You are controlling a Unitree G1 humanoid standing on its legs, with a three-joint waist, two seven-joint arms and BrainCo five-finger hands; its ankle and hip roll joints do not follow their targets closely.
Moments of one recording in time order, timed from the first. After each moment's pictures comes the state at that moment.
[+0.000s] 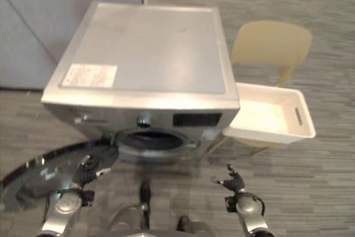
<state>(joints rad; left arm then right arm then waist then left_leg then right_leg) 0.11 0.35 -0.12 0.56 -0.10 -0.12 0.06 0.02 -0.30 0.13 0.77 0.05 -0.11 -0.11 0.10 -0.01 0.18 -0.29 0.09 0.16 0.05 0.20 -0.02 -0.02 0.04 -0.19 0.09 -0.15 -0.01</state>
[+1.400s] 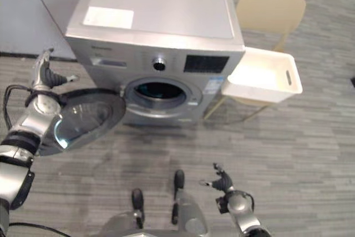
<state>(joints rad) -0.79 0.75 -0.36 0.97 0.13 -0.07 0.29 0.00 -0.32 0.29 0.72 0.04 -0.11 -0.08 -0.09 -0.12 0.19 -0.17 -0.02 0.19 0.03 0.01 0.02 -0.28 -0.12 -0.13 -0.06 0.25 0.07</state>
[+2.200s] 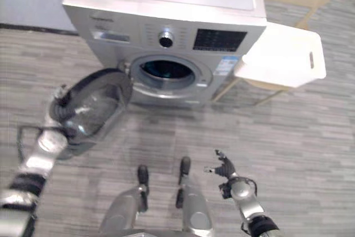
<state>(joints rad) -0.19 0.44 -0.07 0.40 0.03 -0.10 0.20 -0.05 -0.36 0.25 0.69 0.04 -0.11 -0.06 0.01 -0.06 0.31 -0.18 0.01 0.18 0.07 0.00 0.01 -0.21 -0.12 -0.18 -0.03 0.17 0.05</state>
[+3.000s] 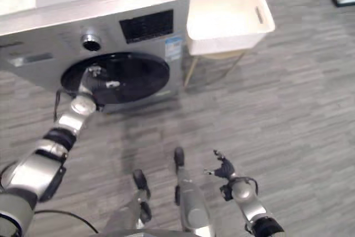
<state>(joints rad) -0.73 0.47 -0.35 0.84 -0.14 -0.07 0.18 -0.03 -0.42 0.32 0.61 0.02 -0.09 -0.07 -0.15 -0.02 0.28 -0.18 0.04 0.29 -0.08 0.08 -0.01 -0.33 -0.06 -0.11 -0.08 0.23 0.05</state>
